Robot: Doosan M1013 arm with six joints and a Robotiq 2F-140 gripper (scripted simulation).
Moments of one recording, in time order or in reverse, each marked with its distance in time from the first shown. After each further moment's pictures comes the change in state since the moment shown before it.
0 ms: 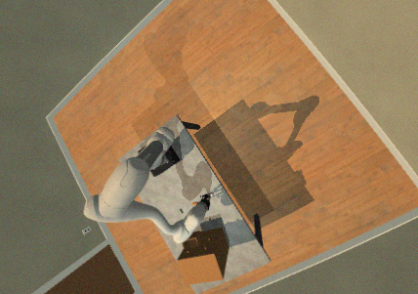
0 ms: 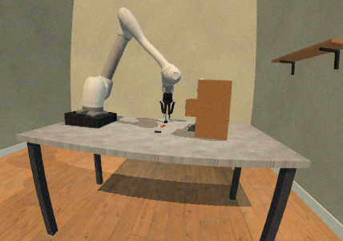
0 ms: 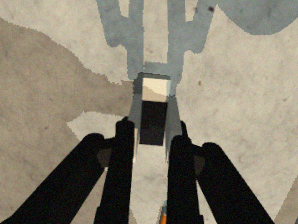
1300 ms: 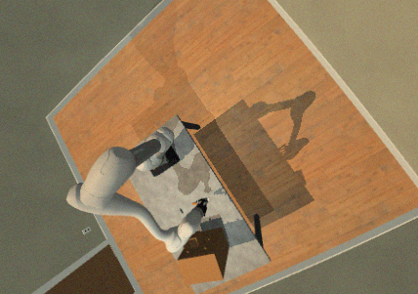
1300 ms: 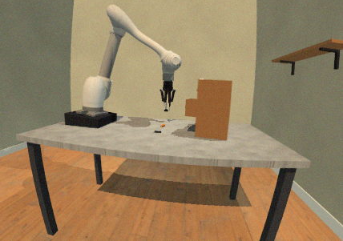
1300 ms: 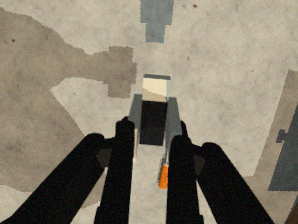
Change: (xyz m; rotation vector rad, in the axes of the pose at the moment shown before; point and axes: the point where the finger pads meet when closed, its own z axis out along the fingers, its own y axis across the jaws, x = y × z) arm -0.003 0.000 -0.094 -0.001 -0.003 0.002
